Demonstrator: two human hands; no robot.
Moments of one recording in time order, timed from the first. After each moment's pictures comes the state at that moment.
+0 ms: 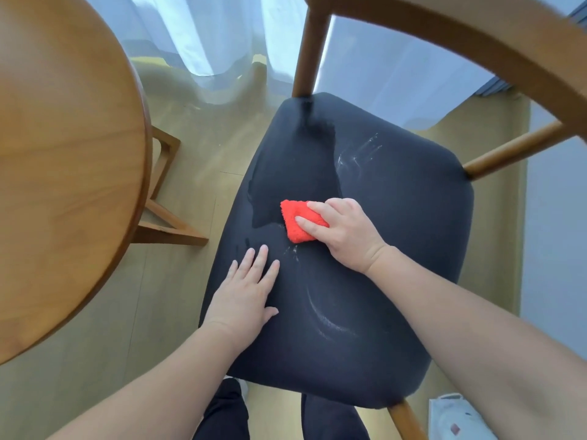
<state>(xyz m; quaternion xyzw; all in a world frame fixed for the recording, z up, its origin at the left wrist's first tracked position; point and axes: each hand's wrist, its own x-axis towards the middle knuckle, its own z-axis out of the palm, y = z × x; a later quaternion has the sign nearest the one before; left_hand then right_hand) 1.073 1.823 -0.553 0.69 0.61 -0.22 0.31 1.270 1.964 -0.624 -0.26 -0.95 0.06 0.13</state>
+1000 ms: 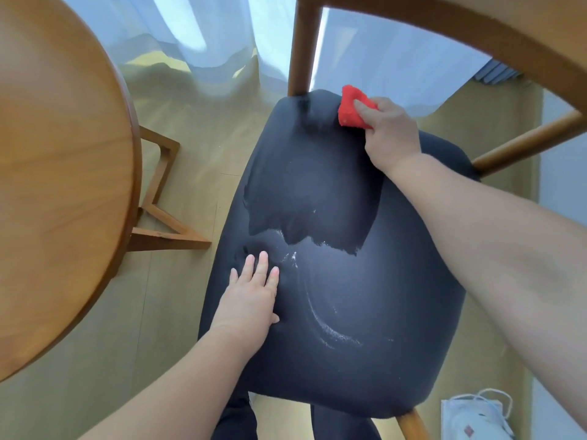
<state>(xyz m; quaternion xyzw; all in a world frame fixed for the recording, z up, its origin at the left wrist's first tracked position) 1.085 1.841 -0.554 0.65 0.60 -0.30 0.35 1.279 2.114 -0.597 -0.56 -0.81 0.16 0.08</state>
